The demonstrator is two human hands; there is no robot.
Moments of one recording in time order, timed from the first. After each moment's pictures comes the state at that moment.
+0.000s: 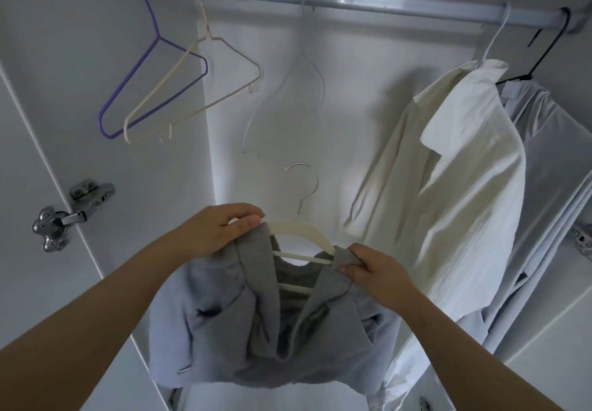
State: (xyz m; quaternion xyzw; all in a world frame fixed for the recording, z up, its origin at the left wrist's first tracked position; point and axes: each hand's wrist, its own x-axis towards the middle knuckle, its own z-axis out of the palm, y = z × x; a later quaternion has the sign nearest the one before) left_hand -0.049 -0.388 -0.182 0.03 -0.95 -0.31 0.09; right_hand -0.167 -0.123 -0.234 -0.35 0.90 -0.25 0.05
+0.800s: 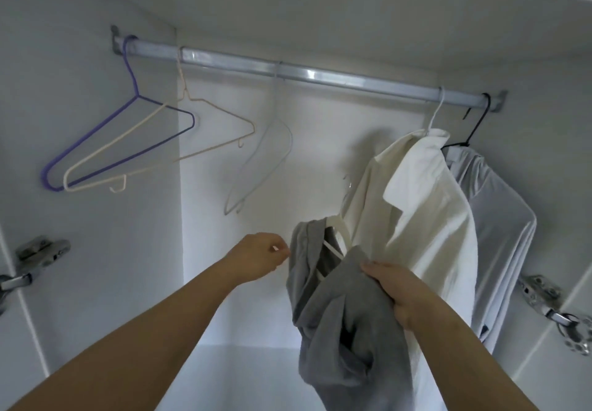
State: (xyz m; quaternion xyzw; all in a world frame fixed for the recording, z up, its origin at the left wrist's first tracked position) left_hand -0.126 -0.317 -0.147 0.10 -0.93 -0.36 0.06; right_hand -0.179 -0.099 -0.143 0.01 0.74 -0.64 0.20
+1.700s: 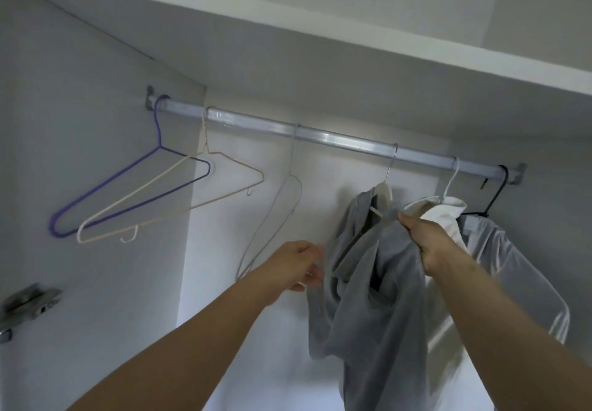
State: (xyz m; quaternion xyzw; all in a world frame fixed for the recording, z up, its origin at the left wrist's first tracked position) left_hand -0.162 -0.295 -0.075 0.09 -0.78 -0.61 0.10; right_hand -0.294 -0.126 -0.019 -0.06 0.66 -0.74 0.09
